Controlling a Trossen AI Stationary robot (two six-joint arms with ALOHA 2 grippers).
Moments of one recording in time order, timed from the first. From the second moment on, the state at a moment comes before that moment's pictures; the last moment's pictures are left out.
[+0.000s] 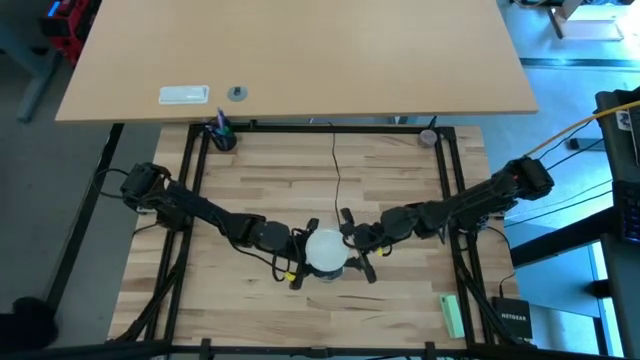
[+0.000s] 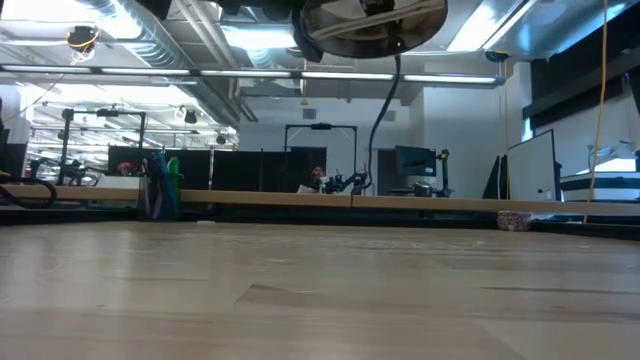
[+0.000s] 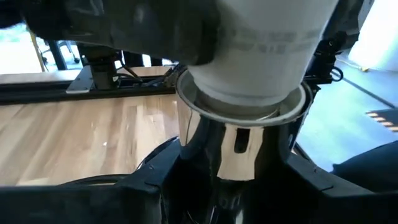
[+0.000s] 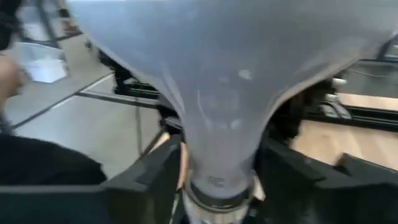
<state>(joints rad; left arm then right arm) -0.32 1.70 0.96 0.53 -0.09 -0.07 0.33 1.44 0.90 0.38 -0.03 0.05</state>
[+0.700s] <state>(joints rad) -0.33 1.70 0.97 0.49 -0.63 -0.12 0.43 1.48 0.91 0.32 0.82 0.15</state>
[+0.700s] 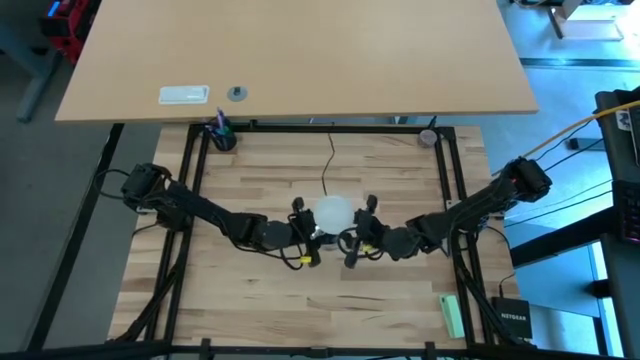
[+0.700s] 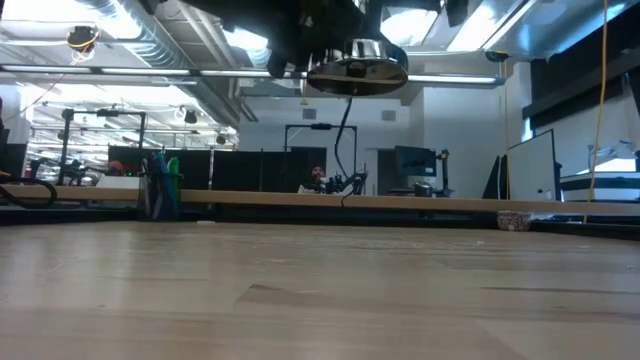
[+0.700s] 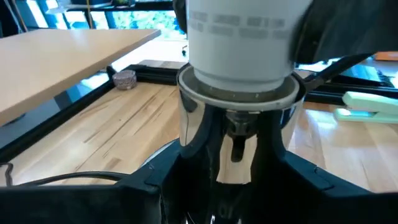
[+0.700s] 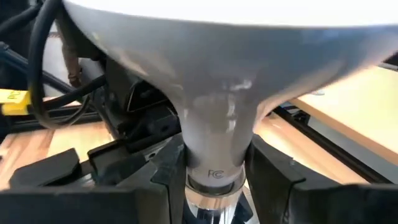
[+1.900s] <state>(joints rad) -0.32 1.70 0.99 0.46 0.00 -0.05 0.39 1.46 0.90 0.42 0.04 -0.01</state>
